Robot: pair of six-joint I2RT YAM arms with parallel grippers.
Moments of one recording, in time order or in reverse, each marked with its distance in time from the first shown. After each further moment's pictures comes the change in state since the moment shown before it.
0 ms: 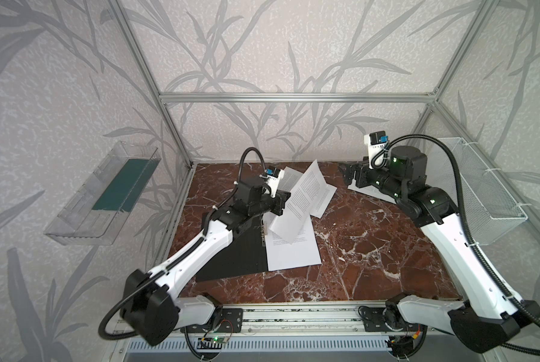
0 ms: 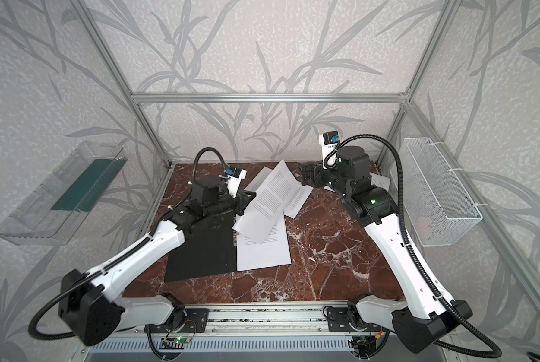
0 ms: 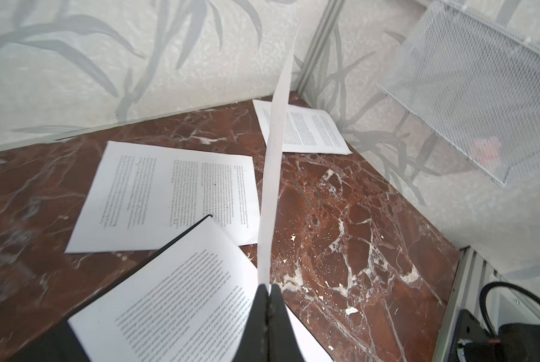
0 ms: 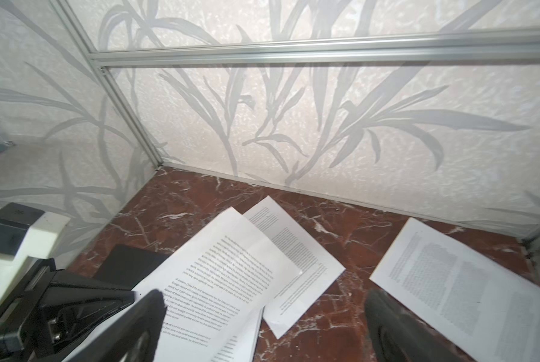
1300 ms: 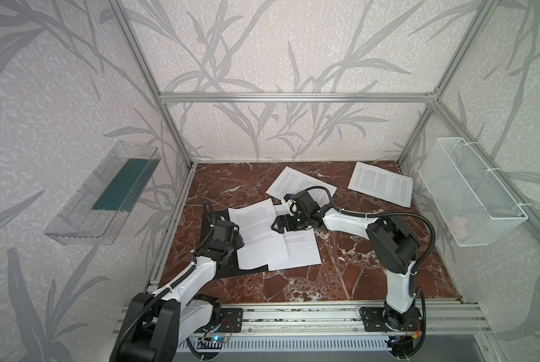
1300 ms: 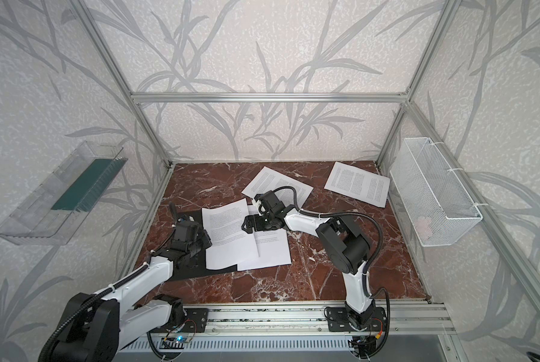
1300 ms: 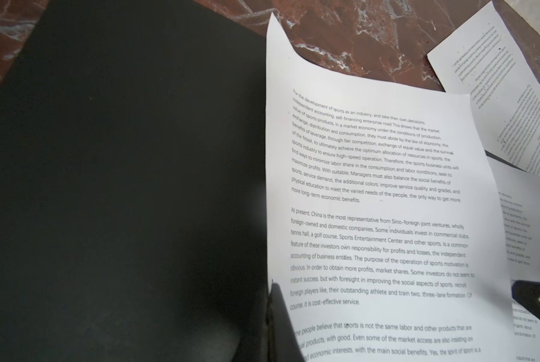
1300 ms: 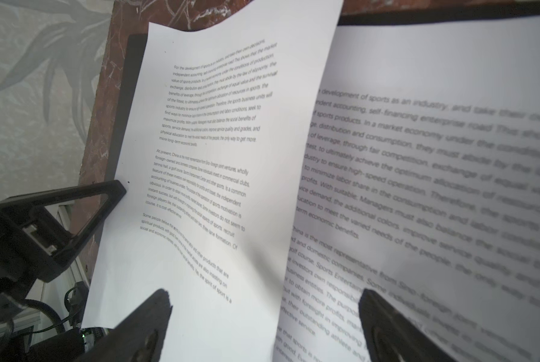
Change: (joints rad) left arm 0.321 -0.103 -0.627 0.055 -0.345 -0.324; right arm 0.323 0.752 -0.200 0.425 -0.332 0.330
